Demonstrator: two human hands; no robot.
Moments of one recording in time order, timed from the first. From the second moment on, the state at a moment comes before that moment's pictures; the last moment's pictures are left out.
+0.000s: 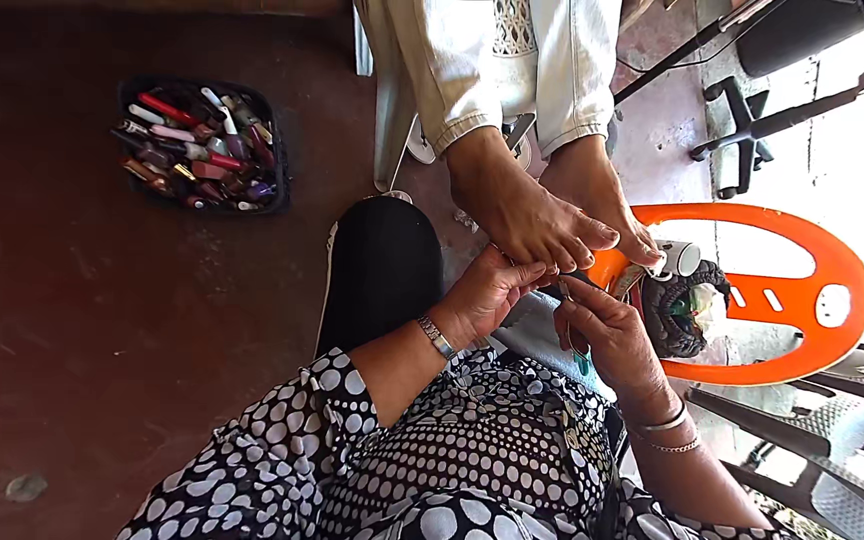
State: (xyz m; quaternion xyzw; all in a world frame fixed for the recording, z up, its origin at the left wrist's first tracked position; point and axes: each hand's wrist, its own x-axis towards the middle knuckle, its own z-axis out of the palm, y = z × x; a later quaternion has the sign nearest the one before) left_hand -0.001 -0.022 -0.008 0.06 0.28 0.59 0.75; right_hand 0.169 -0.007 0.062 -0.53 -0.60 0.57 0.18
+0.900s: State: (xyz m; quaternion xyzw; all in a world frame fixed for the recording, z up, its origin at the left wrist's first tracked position) left_hand 0.001 -0.021 -0.009 0.06 0.28 0.60 0.75; right_hand 0.164 -0.014 0.044 -0.54 -0.75 0.33 0.18
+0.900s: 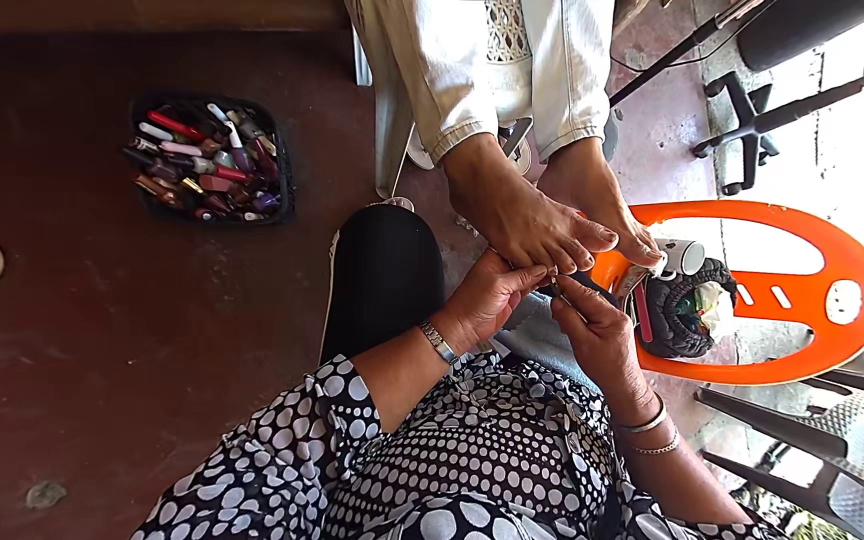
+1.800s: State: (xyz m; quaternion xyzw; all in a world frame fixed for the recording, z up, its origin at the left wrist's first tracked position) left_hand 0.001 -0.021 -0.009 0.06 0.28 0.60 0.75; right_hand 0.169 -0.003 0.056 -0.53 -0.73 0.41 0.13
